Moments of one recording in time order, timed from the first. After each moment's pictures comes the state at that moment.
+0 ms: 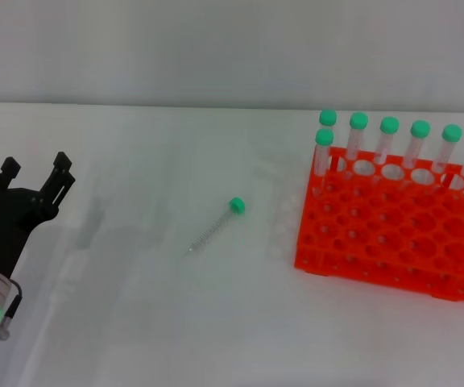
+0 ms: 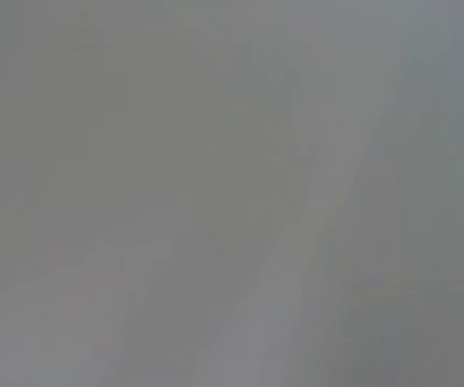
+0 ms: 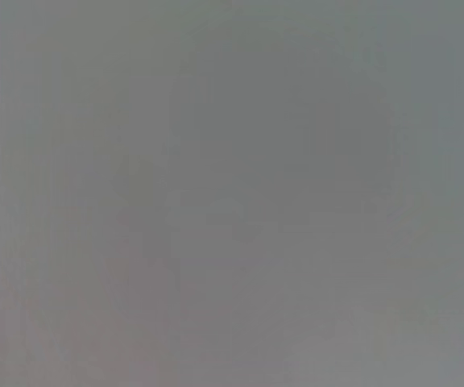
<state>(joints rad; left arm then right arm) -0.36 -2.09 2.30 0.15 -0.84 1.24 -0.40 0.33 2.02 -0.75 0.04 2.54 1.41 -2.73</state>
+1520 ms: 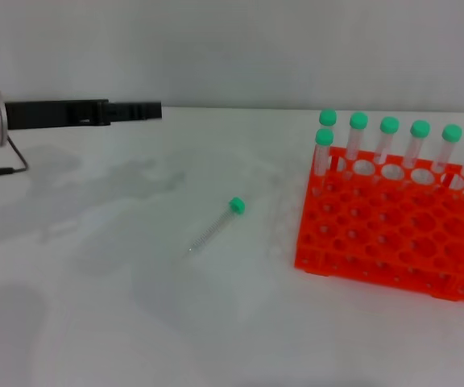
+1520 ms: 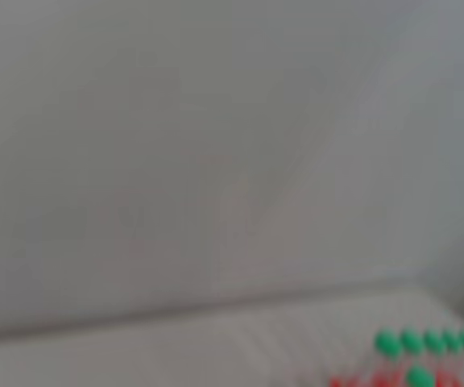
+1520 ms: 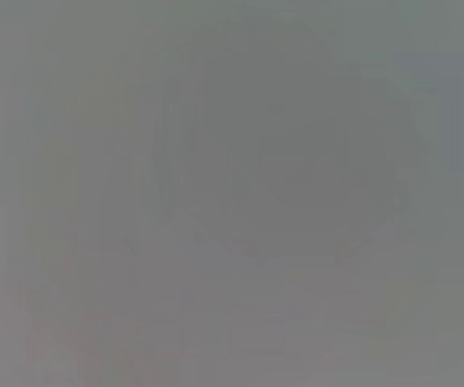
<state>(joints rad) -0.91 -1.80 2.66 -0.25 -0.22 1.40 -1.61 0.33 2.01 -0.74 -0.11 2.54 1.31 -2.74</state>
